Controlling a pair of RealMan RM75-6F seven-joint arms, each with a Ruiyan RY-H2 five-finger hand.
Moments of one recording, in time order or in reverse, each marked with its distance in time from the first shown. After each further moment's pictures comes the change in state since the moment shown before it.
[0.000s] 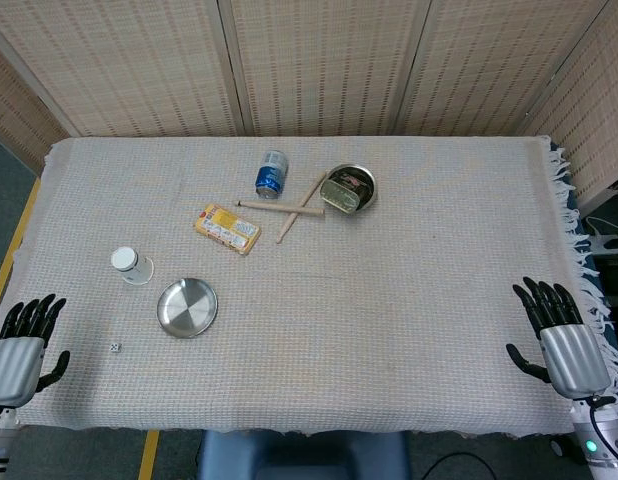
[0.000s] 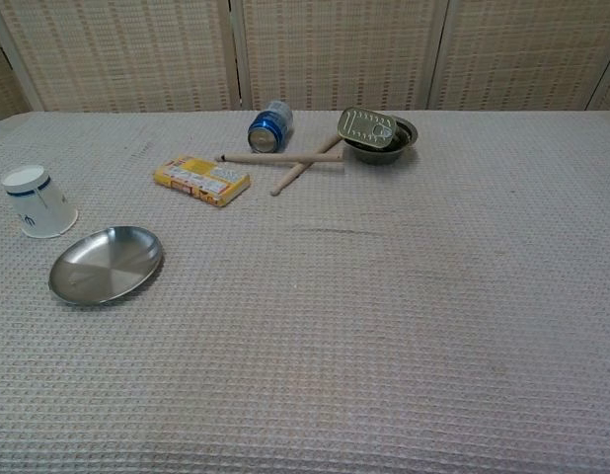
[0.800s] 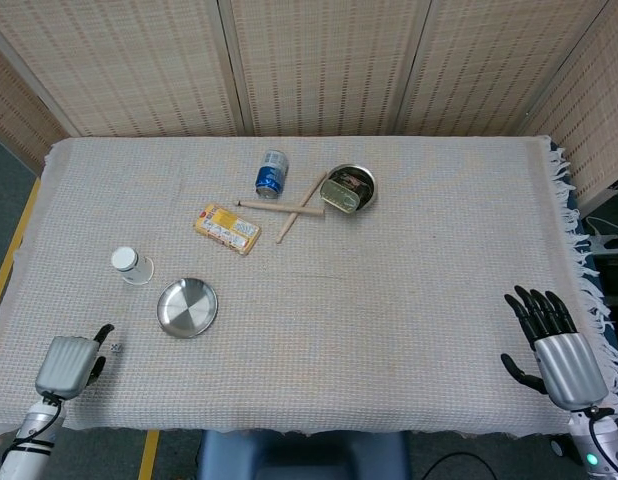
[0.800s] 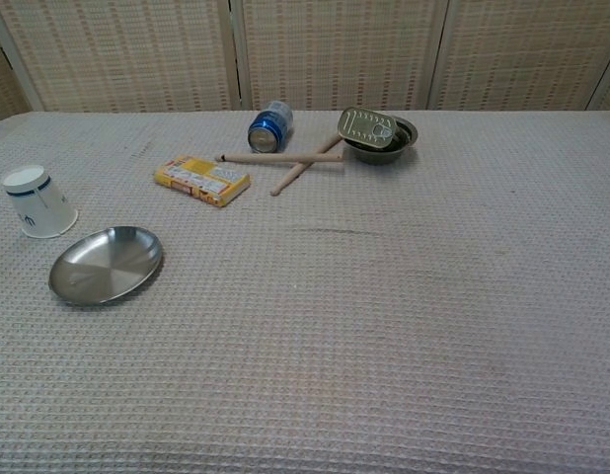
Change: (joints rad) left arm -0.088 -0.229 0.032 0.272 0.030 -0.143 0.178; right arm -0.020 0.020 -0.029 -0.034 -0.064 0.034 -0.009
